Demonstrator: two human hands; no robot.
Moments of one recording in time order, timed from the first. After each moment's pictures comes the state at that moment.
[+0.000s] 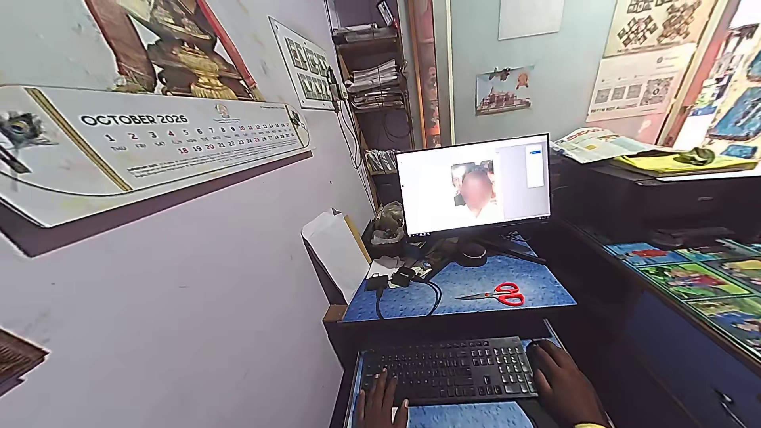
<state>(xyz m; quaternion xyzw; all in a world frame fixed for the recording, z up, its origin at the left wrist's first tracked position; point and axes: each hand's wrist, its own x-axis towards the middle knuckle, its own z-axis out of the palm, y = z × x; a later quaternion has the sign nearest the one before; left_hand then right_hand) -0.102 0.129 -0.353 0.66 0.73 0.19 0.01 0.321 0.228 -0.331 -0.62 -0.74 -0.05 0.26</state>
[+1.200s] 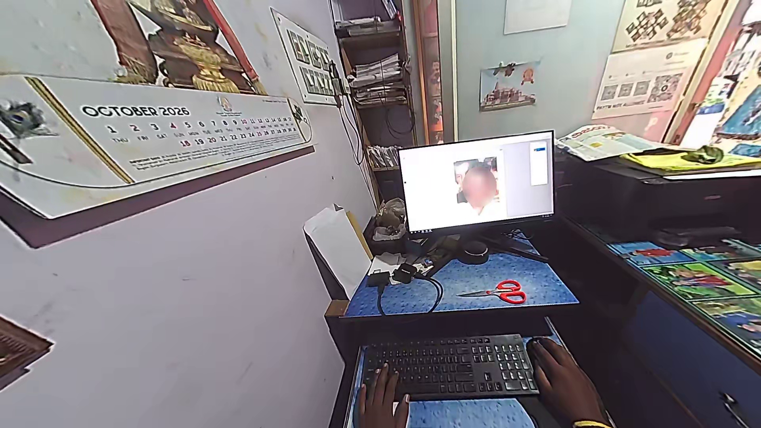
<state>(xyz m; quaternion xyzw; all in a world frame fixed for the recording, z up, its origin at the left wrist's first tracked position) -0.102 0.129 -0.357 0.67 0.72 0.20 -0.02 0.319 0.229 -0.331 -0.62 -0.73 -0.07 0.27</state>
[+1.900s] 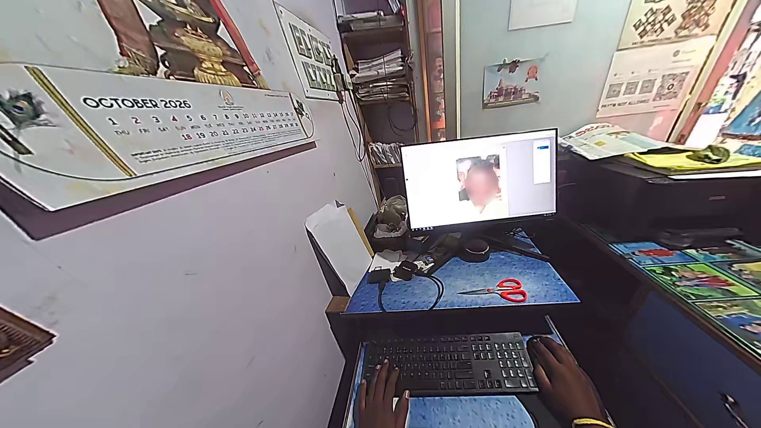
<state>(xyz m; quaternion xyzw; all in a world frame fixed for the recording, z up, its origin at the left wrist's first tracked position) -0.103 0.130 -0.361 0.67 0.72 0.21 -0.03 0.321 0.233 -0.340 -0.62 -0.73 -0.08 0.27</state>
